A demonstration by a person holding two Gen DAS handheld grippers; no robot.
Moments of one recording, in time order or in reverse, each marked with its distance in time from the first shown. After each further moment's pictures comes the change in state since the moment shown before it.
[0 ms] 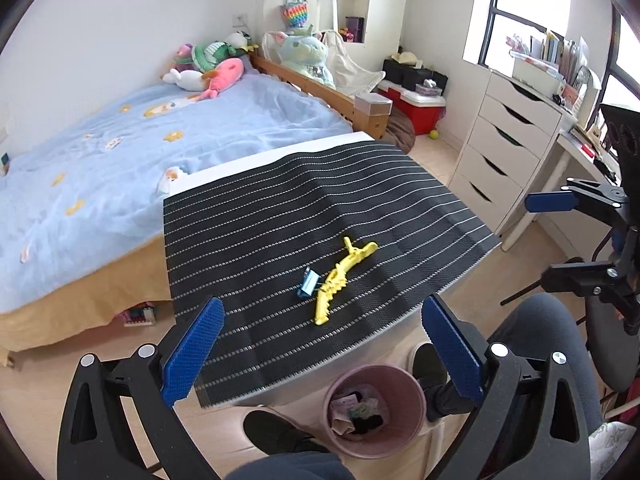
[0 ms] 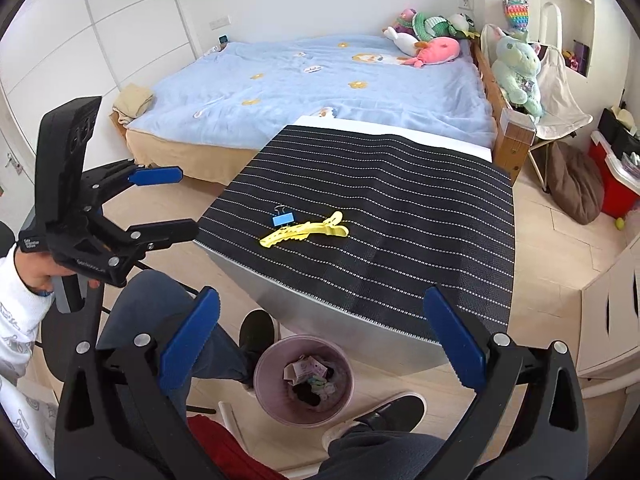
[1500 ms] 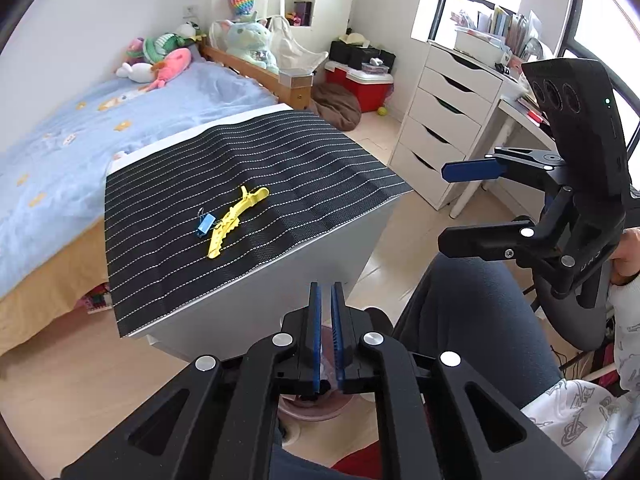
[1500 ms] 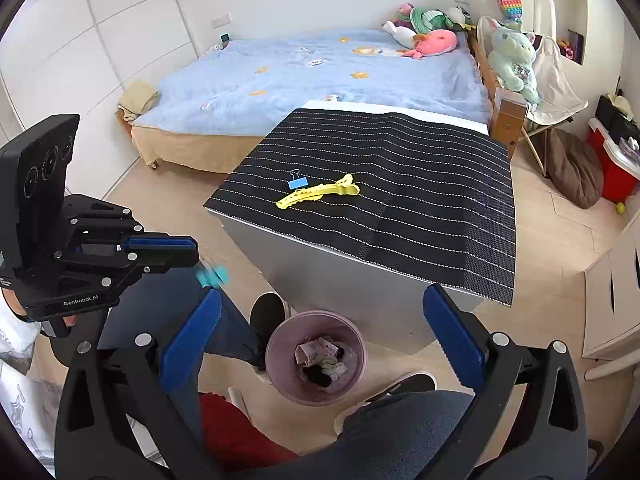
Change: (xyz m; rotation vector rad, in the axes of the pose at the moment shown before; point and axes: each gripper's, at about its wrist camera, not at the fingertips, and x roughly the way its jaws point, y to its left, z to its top) left arm -0.036 -0.076 -0.054 0.060 0.053 -0.147; right arm -0.025 0.016 -0.050 0.022 0.003 0.018
